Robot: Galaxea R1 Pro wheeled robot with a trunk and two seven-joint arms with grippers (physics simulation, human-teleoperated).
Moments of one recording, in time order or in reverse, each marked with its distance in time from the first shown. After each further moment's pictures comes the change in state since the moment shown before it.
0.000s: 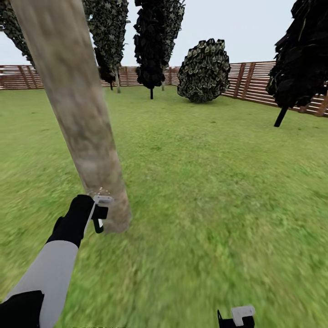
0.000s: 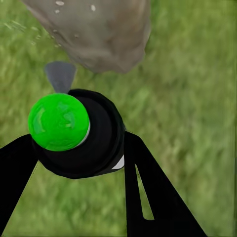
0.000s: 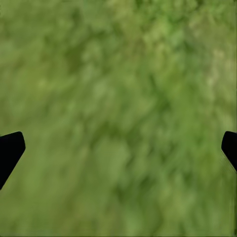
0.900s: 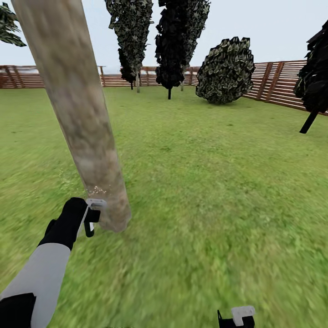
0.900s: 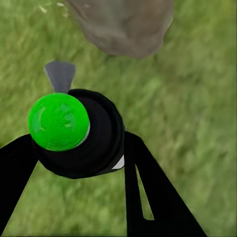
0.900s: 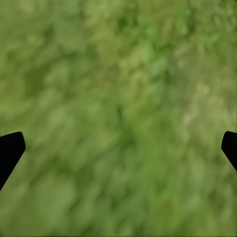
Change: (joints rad) left arm 0.016 0.054 0.002 0.015 -0.007 -0.002 0.006; right arm 0.000 0.000 0.000 0.000 0.000 0.000 0.000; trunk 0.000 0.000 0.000
